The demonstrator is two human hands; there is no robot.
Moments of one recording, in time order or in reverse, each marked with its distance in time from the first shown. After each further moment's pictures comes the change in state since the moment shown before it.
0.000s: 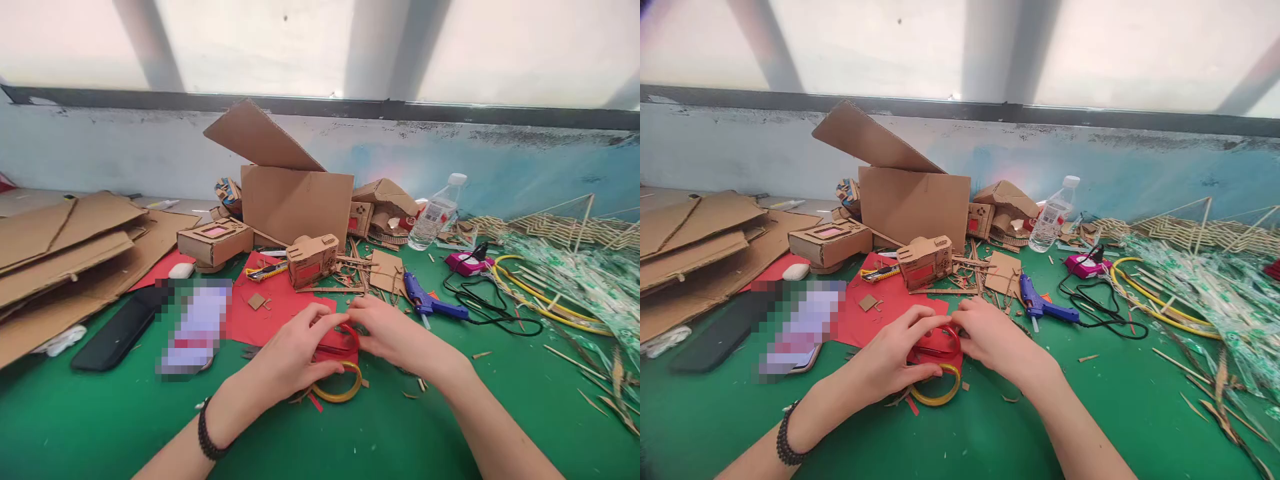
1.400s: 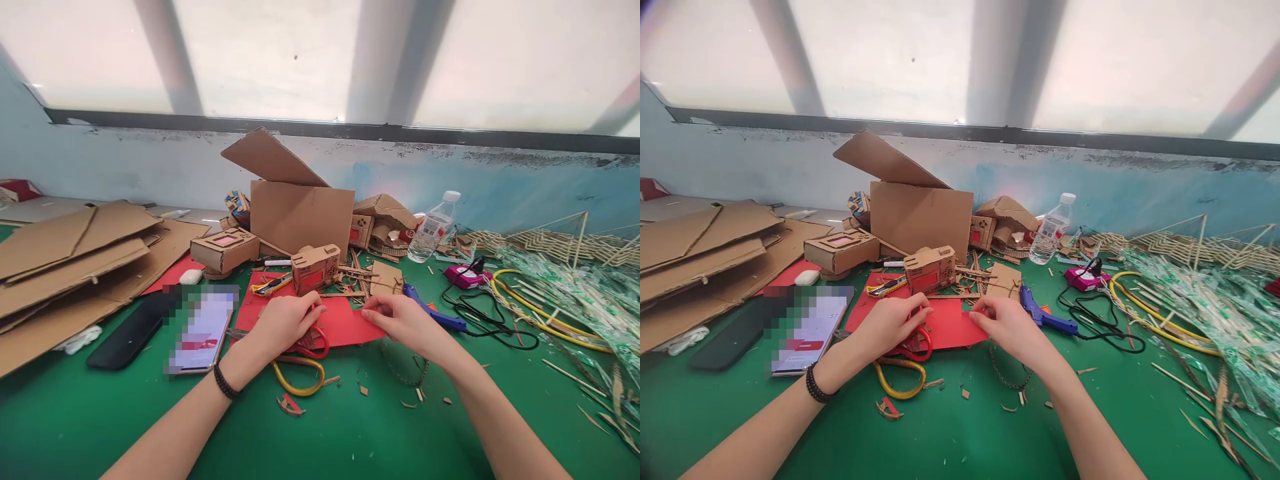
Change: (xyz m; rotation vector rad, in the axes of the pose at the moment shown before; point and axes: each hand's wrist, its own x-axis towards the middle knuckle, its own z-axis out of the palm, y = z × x) left_hand 0.031 -0.024 -0.029 0.294 0.050 -0.215; right_hand -0.005 0.017 -0.021 0.541 0.101 0.414
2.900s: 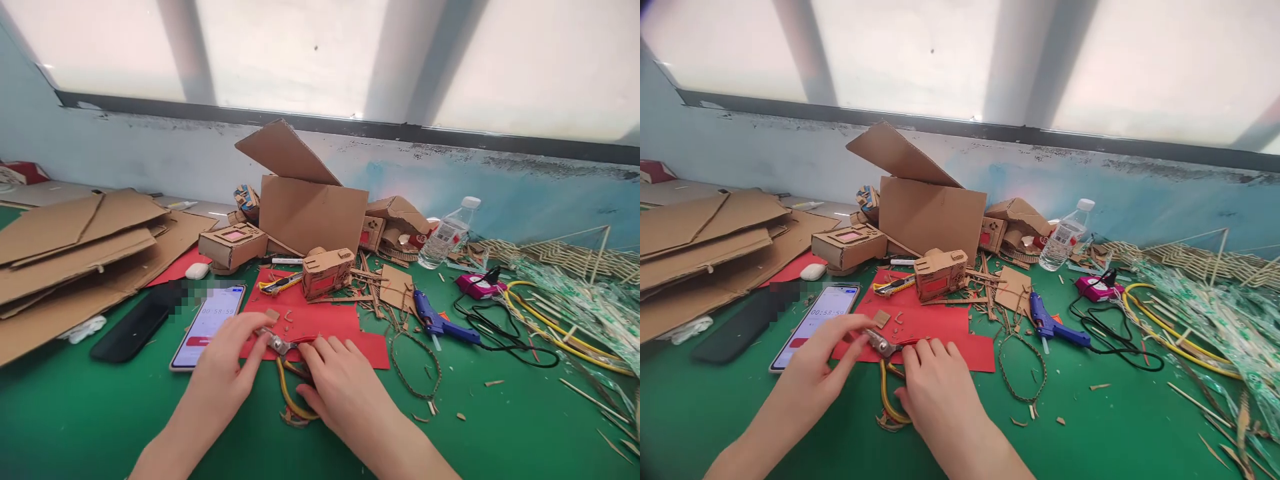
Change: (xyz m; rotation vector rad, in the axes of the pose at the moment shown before) left_hand -0.103 -0.014 -0.020 -0.209 0.469 -0.147; right_hand -0.027 -0.065 0.120 -0.703 0.108 -0.534
